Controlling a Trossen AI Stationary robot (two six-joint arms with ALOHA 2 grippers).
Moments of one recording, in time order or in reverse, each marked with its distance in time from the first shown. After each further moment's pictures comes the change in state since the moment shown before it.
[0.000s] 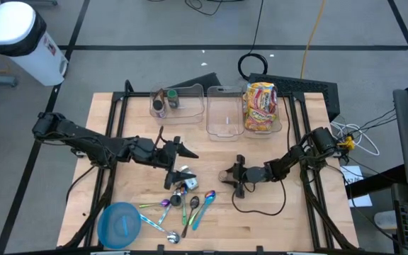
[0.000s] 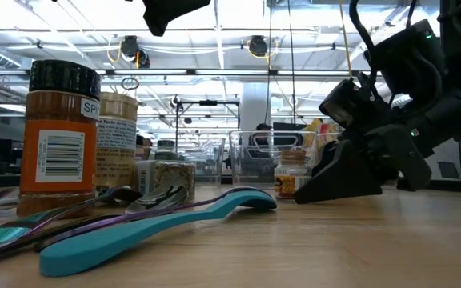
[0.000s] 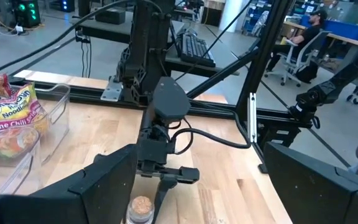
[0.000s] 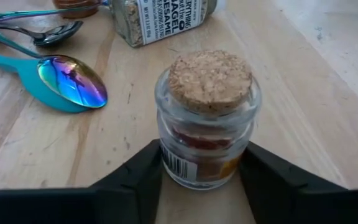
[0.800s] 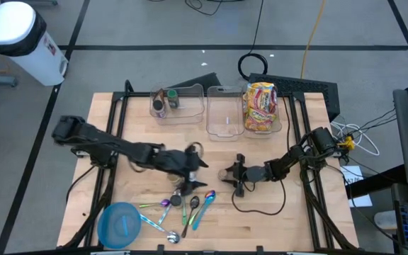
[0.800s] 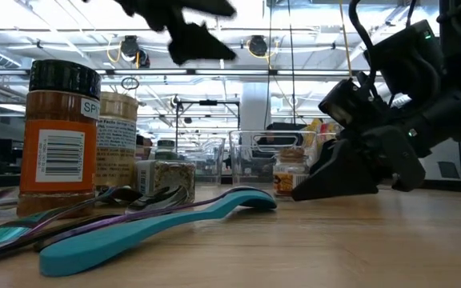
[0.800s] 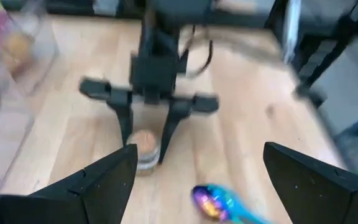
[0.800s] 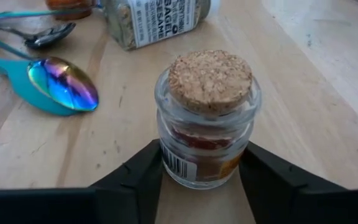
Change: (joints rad) left arm -0.006 0.311 0.251 -0.328 0.002 0.021; right arm -0.001 -0.001 -0.002 0.032 0.009 -0.018
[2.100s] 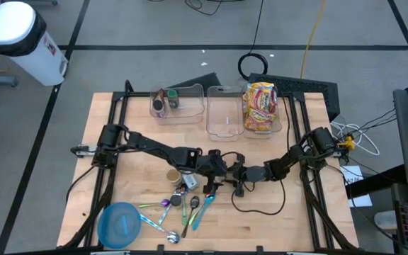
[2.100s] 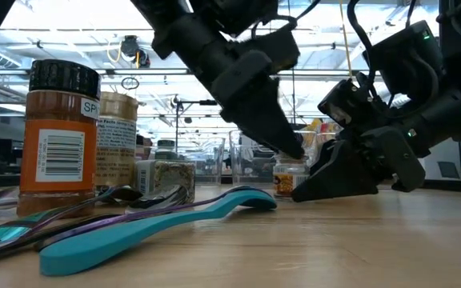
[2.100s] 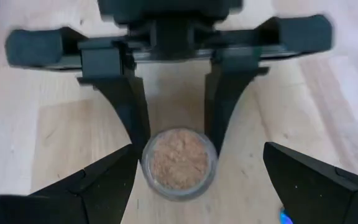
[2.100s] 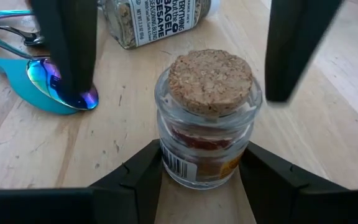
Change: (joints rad) left arm 0.105 0.483 0.333 -0.134 0.064 0.230; right arm 0.000 -0.001 0.002 -0.015 -0.004 0.001
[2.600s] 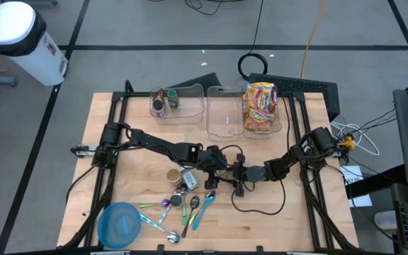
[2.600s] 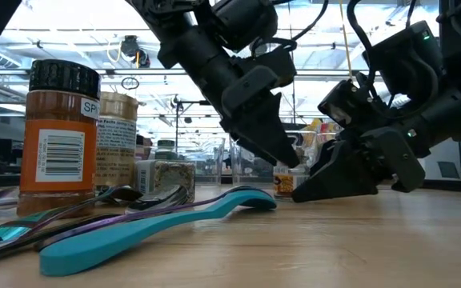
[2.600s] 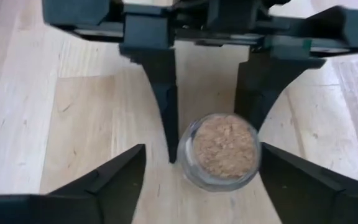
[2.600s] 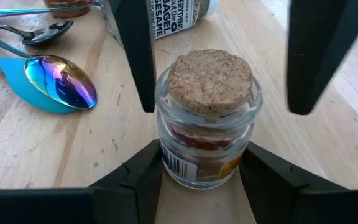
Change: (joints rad) left arm 0.041 0.012 -0.001 -0.010 0.022 -0.076; right arm 0.000 0.000 0.000 -0.003 0.001 0.000
